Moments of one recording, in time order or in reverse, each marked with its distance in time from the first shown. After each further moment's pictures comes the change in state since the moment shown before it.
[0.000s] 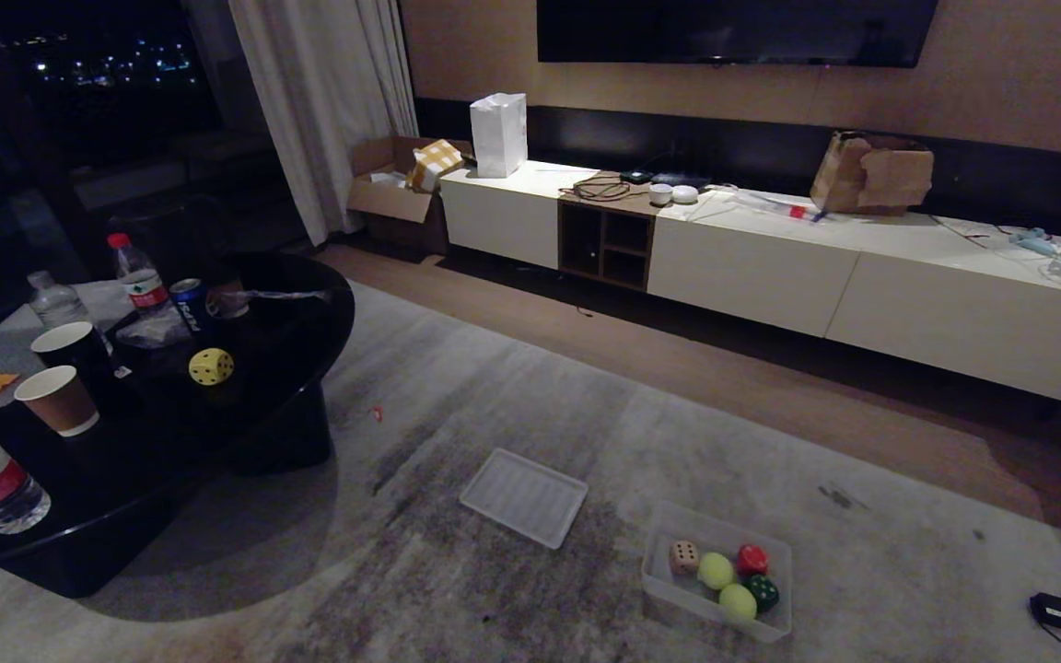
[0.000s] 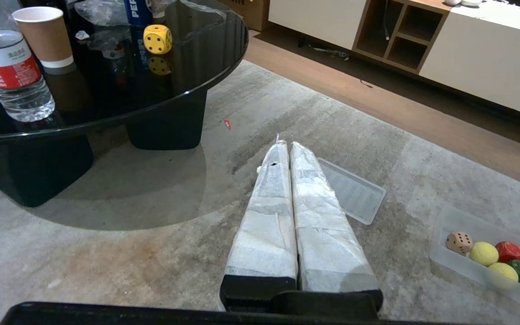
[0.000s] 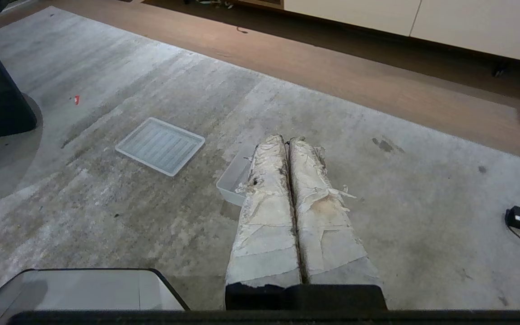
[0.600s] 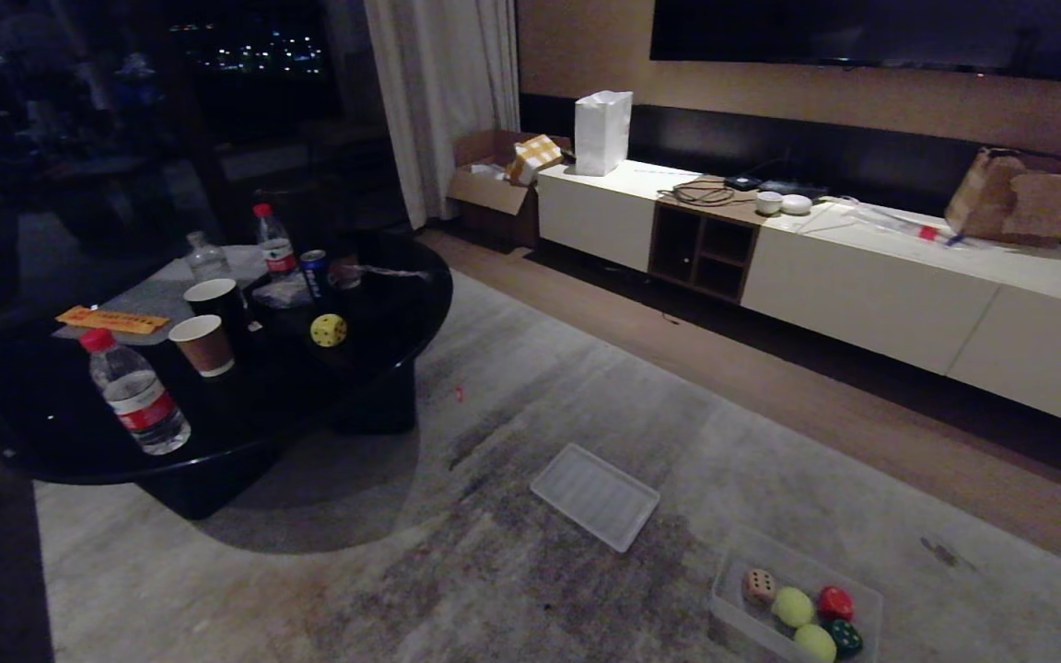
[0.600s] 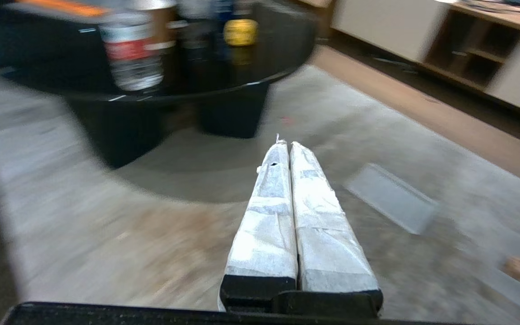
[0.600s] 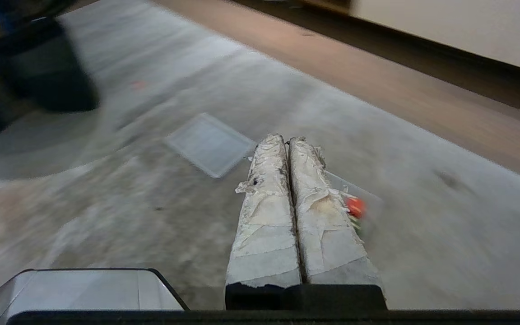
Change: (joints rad) left arm 0.000 0.000 0.000 0.000 0.003 -0.002; right arm 0.000 0.000 0.000 0.000 0.000 0.000
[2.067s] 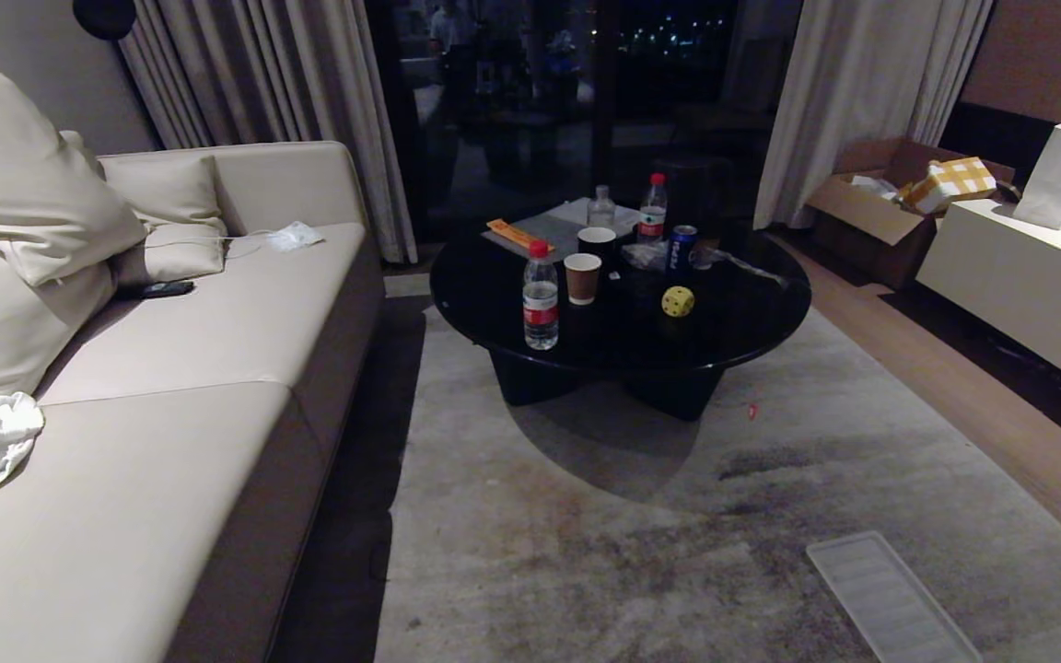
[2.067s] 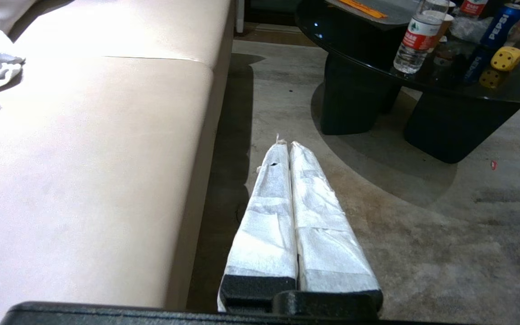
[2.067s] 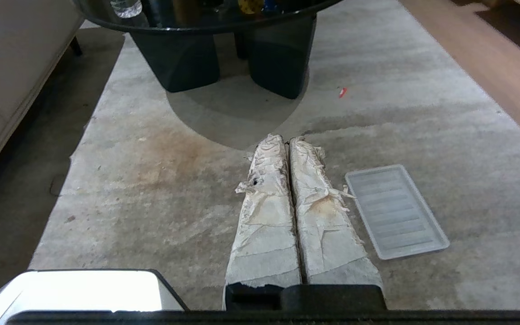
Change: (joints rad) left arm 0.000 0.000 0.000 0.000 0.000 -0.001; right arm 0.000 0.000 0.000 -0.001 0.000 0.001
